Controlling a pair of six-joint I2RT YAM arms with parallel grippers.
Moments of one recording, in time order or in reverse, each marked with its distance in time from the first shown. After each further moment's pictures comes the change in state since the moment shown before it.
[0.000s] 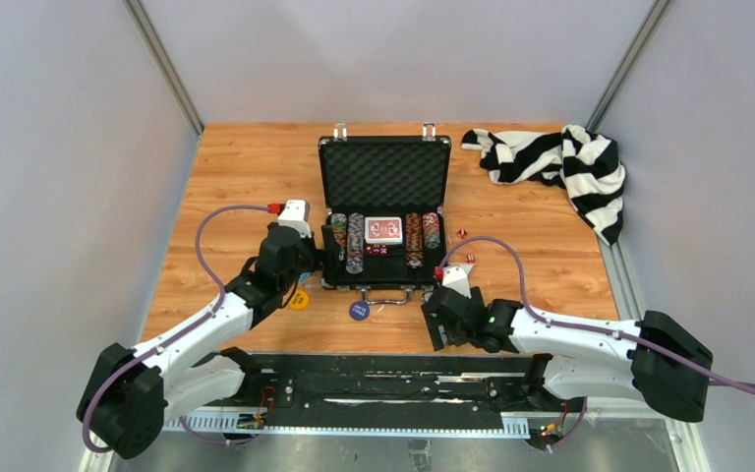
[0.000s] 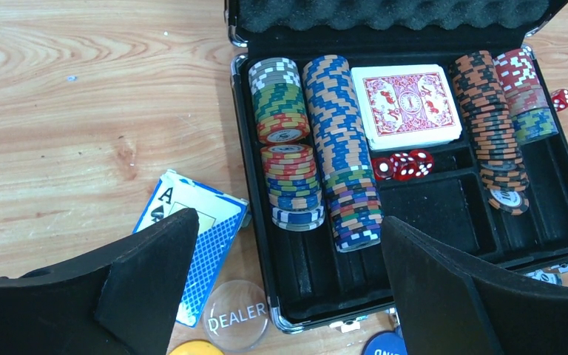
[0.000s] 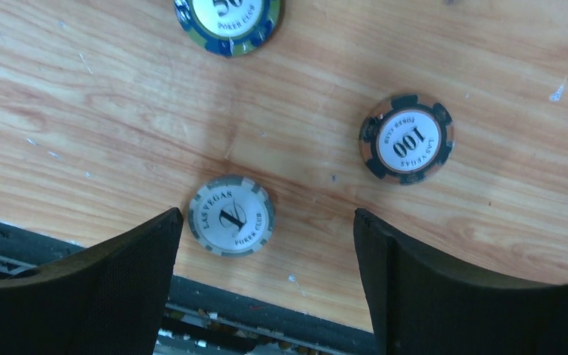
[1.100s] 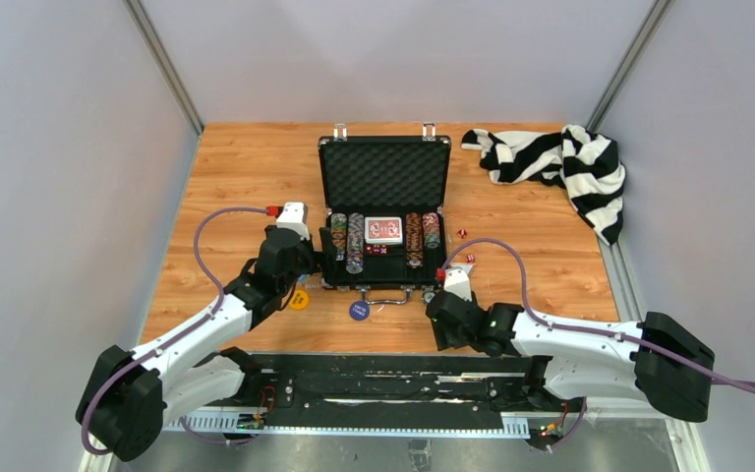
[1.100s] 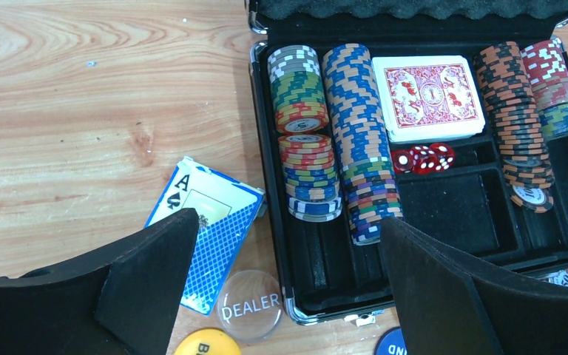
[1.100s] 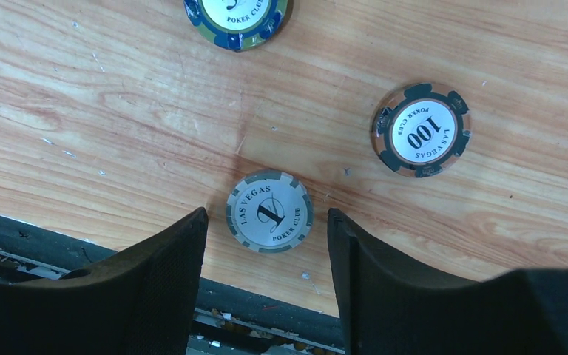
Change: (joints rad) left arm 0.000 -0.013 -0.010 -0.032 -0.033 0.000; right arm 0.029 -0.005 -0.020 0.022 0.015 0.072
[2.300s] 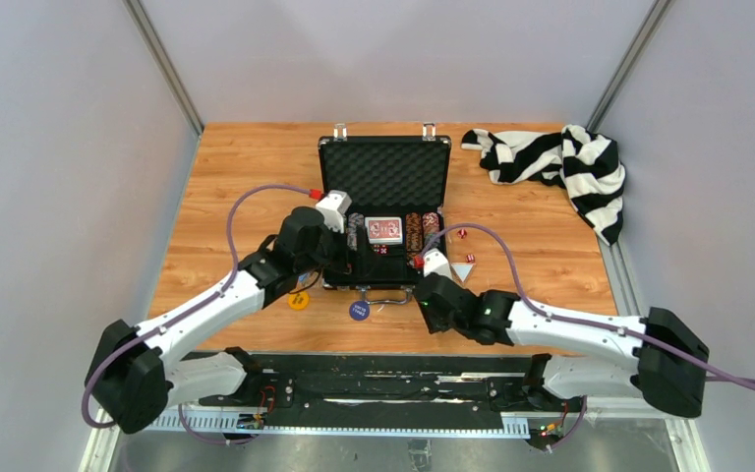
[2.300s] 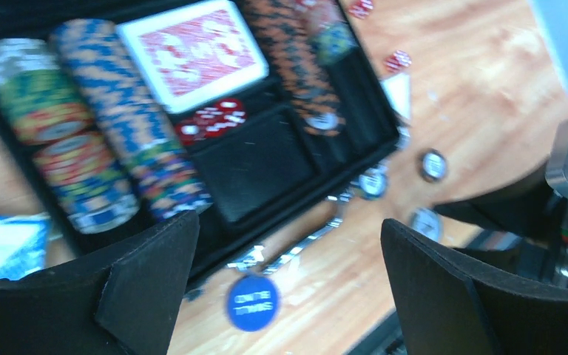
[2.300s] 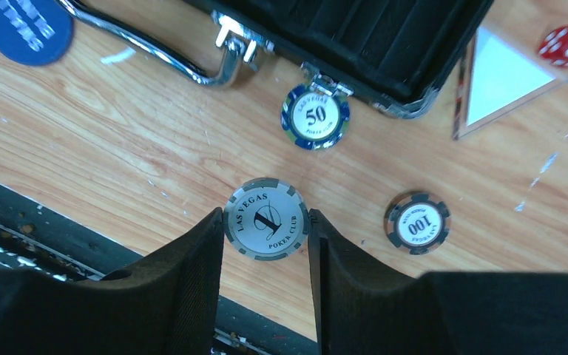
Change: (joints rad) left arm -0.111 0.106 0.227 -0.167 0.335 -0.050; right arm 0.000 0.069 0.163 0.034 -0.006 -0.212
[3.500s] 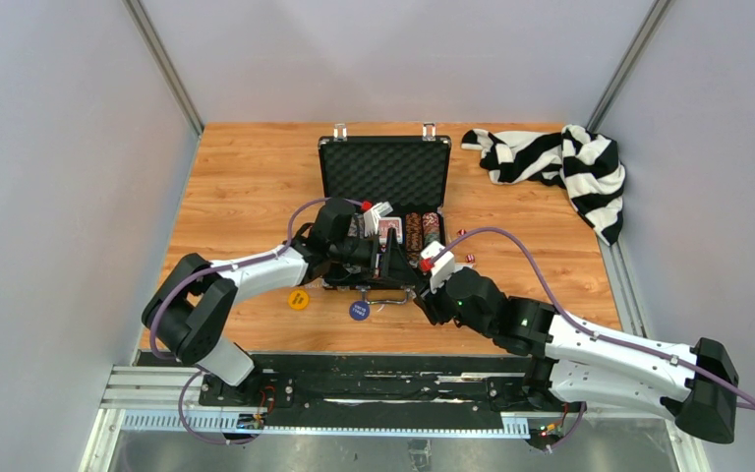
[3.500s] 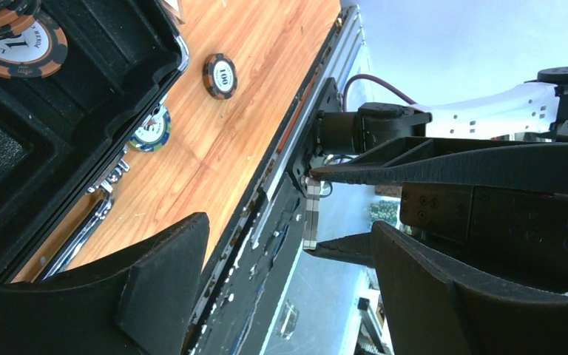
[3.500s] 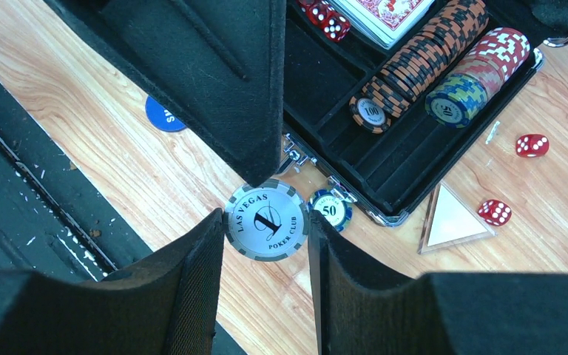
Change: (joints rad) left arm 0.000 0.440 0.092 0.333 0.772 -0.408; right arm 0.006 -0.293 -0.043 0.199 -0.082 -0.352
